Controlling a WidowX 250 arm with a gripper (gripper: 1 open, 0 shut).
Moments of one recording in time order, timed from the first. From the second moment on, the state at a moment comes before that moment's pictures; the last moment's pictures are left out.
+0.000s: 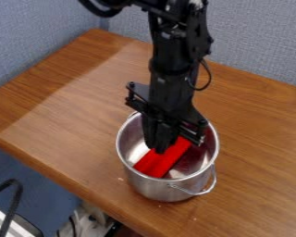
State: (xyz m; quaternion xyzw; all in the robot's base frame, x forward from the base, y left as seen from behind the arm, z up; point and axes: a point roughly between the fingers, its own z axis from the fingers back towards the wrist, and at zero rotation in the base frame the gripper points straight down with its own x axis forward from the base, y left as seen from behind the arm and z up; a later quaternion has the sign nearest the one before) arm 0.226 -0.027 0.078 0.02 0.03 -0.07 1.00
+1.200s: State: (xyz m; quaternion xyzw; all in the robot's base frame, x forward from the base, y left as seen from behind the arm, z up) arm 0.225 -0.030 0.083 0.02 0.03 -0.06 1.00
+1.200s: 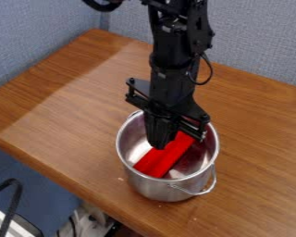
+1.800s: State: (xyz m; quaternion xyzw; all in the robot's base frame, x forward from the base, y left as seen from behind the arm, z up) arm 0.227 -0.034 0.084 0.03 0.01 -0.07 1.00
